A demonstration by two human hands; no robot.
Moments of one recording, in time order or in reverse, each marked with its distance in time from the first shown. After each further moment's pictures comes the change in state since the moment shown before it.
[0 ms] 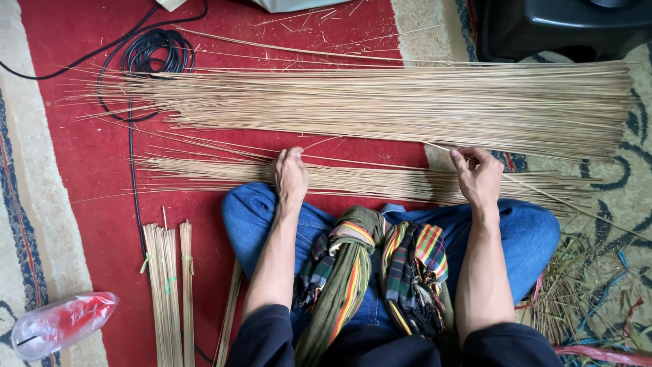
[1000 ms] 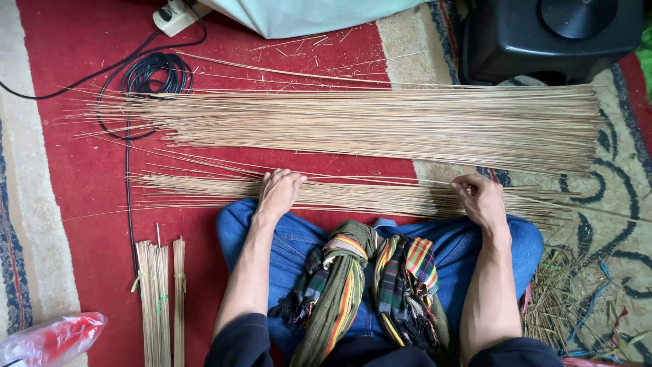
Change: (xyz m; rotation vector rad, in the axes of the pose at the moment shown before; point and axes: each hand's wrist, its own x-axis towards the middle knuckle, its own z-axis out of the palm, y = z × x) left_hand 0.020 -0.004 -0.045 0.249 -0.504 0.269; right_hand -0.002 0.032 -0.038 -0.189 -0.237 -0.002
